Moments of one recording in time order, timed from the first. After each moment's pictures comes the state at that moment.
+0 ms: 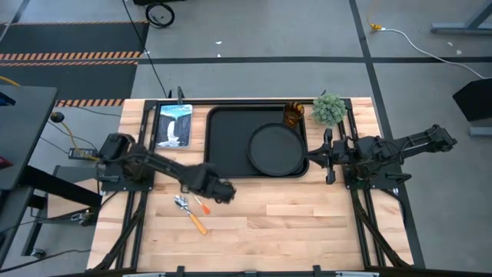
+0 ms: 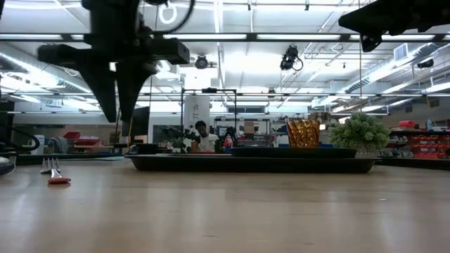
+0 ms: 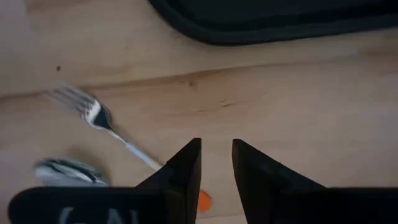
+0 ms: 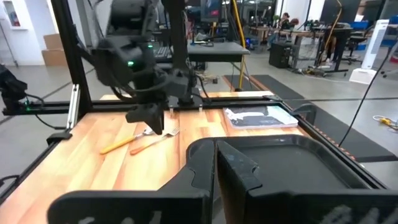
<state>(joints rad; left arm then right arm) -0.31 1.76 1.28 -1.05 -0.19 -1.77 0.22 0.45 0.36 0.01 0.30 0.01</state>
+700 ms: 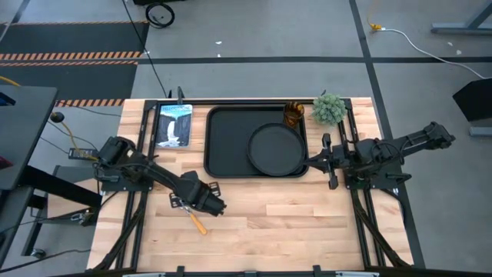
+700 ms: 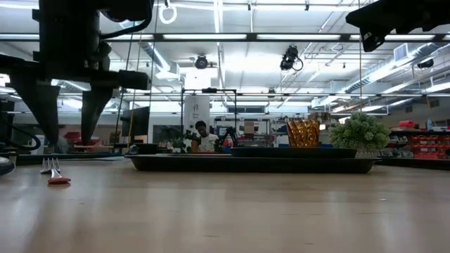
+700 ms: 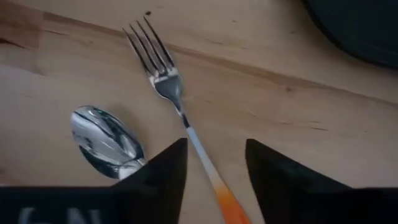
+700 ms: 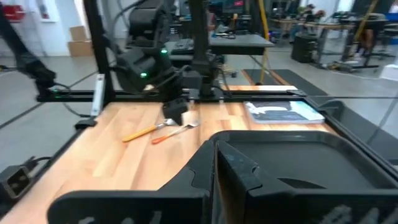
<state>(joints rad) -0.43 1.77 1.15 -1.08 -0.20 -2.26 0.28 0.44 0.36 -0.02 0.26 0.02</state>
